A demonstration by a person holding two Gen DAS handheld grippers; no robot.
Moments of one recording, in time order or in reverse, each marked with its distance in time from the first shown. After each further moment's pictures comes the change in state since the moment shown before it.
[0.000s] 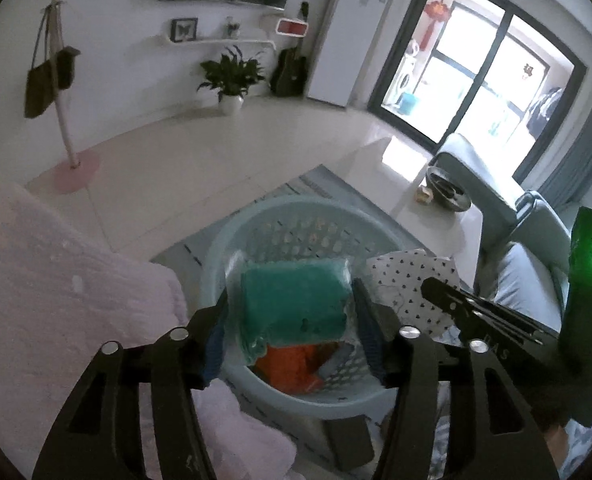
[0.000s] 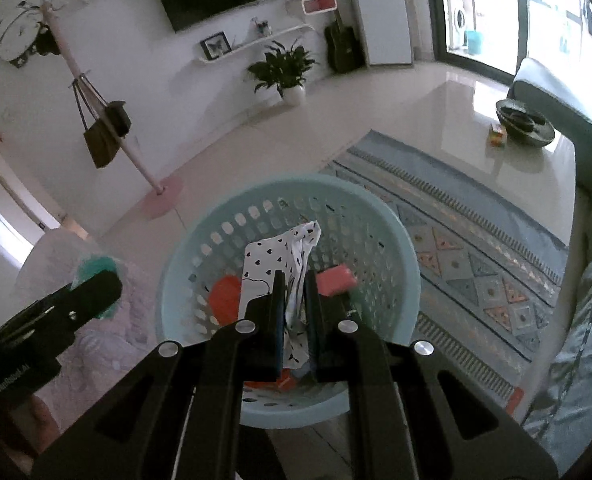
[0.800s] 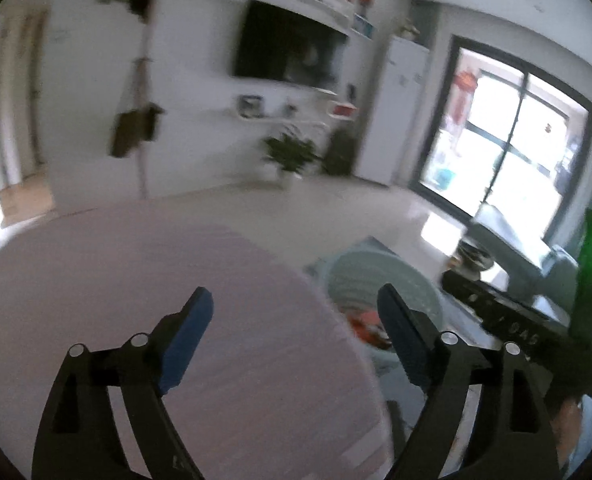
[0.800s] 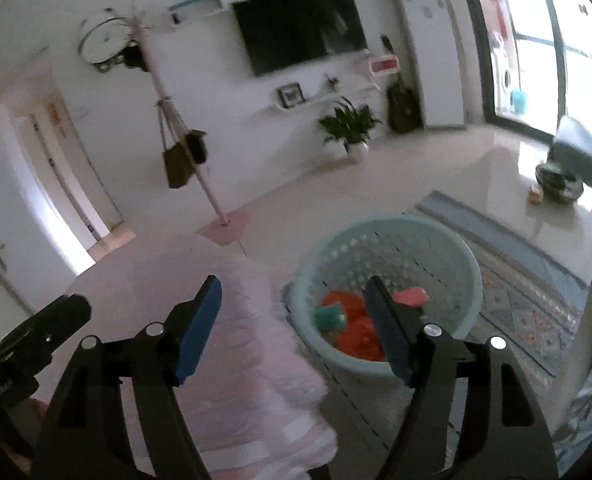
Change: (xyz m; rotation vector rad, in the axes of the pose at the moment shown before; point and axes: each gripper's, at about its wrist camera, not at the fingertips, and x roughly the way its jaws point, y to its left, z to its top) left arm -0.215 0.048 -0.093 -0.079 -0.340 0.209; right arm -0.132 0.110 -0.066 -0.159 -0.242 0.167
